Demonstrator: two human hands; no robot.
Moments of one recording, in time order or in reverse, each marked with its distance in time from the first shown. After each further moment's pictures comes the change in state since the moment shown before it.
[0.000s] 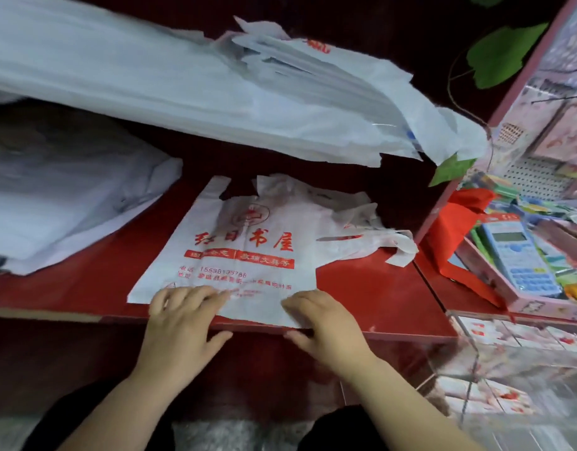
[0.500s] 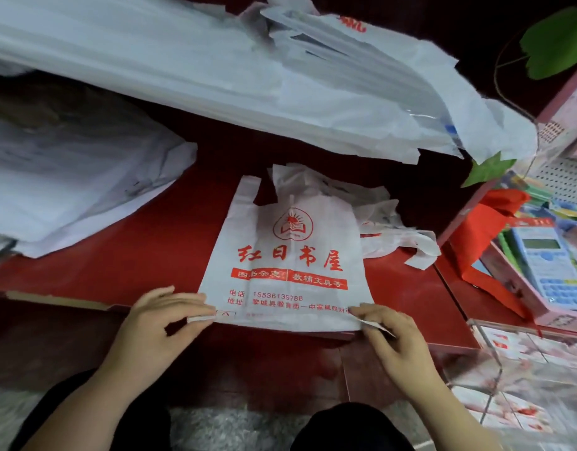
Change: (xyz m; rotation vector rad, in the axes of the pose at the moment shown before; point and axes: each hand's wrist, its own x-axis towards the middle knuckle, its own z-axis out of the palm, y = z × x) left_hand -0.018 -0.032 -0.012 -0.583 0.142 -0.101; right_hand -0.046 0.041 -0.015 0.324 0.236 0.327
